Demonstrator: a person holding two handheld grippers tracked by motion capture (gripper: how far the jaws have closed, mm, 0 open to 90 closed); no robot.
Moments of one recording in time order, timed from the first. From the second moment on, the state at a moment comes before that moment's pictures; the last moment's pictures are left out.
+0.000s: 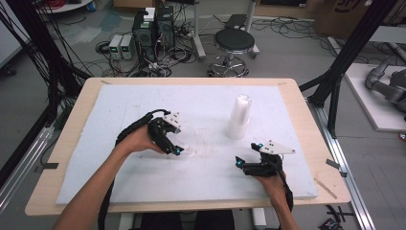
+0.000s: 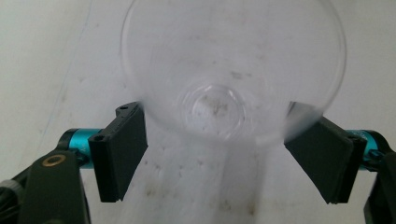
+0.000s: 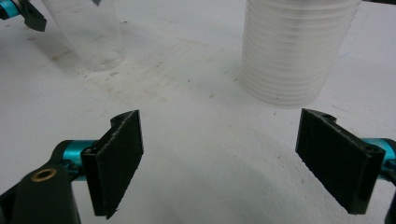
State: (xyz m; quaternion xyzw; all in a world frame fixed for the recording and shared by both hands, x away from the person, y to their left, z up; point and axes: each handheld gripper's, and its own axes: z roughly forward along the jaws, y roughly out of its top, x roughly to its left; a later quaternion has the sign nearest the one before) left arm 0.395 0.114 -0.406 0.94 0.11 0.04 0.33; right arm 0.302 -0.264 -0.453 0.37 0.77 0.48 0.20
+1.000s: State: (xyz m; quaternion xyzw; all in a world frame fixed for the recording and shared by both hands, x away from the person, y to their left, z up) left arm 0.305 0.220 -0.438 0.79 0.29 0.19 0.51; right arm 0.302 -0.263 -0.453 0.36 0.78 0.48 0.19
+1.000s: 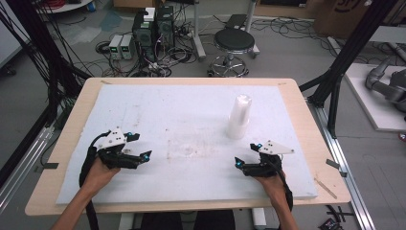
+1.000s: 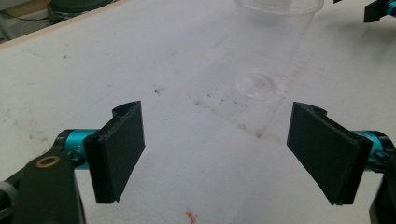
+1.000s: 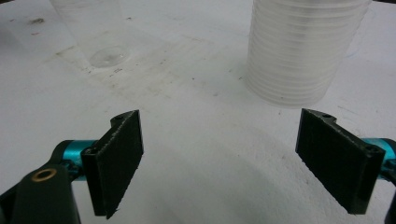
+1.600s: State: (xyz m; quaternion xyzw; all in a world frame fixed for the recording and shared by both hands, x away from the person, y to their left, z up) left arm 0.293 0.235 -0.466 0.74 0.34 0.21 0.54; right arm 0.301 -0.263 -0.453 0.36 0.77 0.48 0.20
